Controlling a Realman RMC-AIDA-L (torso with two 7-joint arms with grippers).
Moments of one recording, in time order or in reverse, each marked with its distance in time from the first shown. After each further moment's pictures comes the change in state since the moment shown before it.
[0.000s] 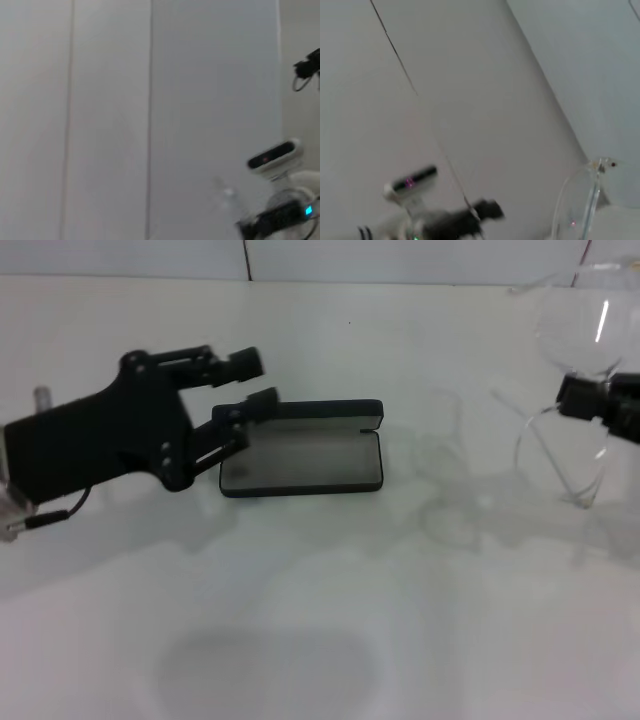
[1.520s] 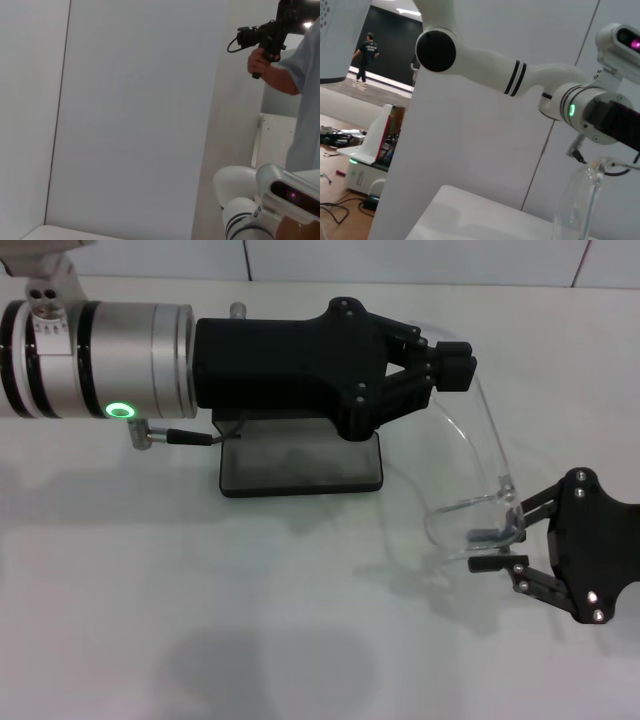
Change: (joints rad) left arm -0.250 -0.003 0.235 0.197 0.094 -0.142 -0.469; right arm -0.082 0.049 -0.326 -0.136 -0.024 0.068 -0.821
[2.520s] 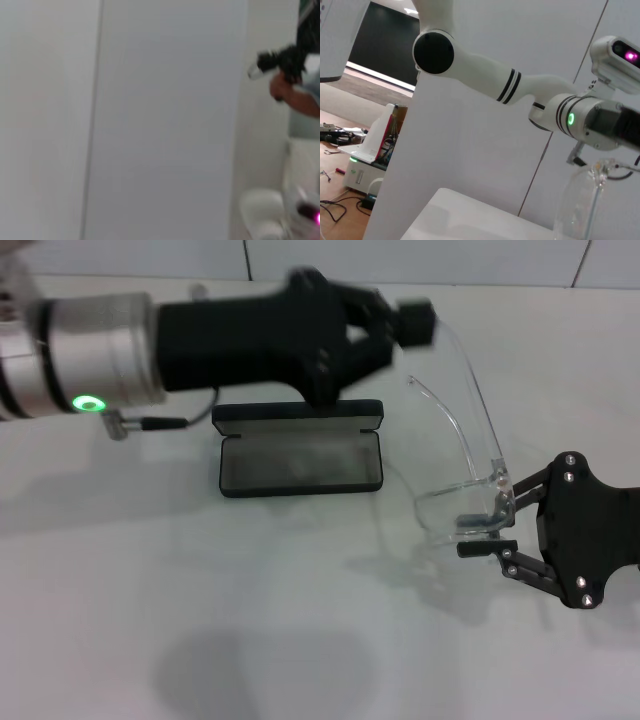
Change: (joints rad) left arm 0.037 0.000 -0.063 -0.033 -0.072 -0.009 0.095; right arm 0.019 -0.001 -0.027 -0.015 0.028 0.021 0.000
